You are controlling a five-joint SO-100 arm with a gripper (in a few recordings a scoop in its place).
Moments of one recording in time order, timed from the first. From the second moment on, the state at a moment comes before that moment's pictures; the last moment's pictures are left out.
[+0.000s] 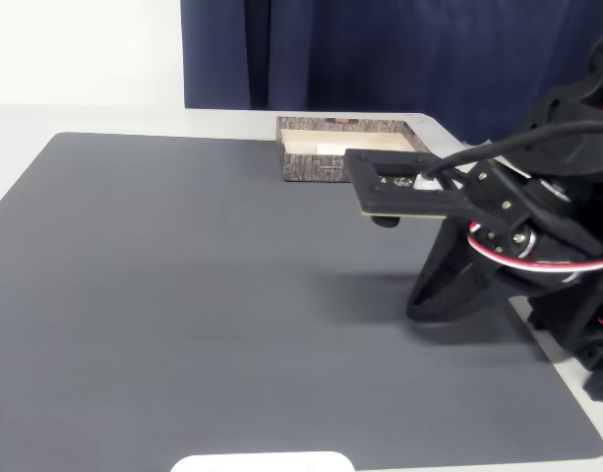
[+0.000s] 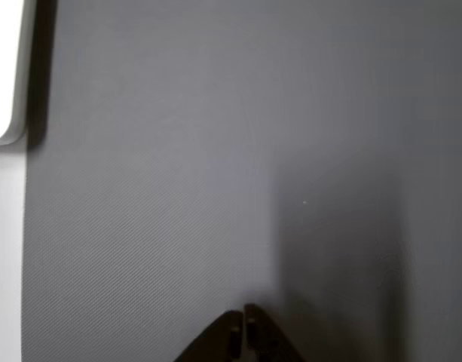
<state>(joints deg) 11.0 184.9 172.4 73.5 -3.4</state>
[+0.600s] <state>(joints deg) 9.7 190.2 178.8 73.3 1.7</state>
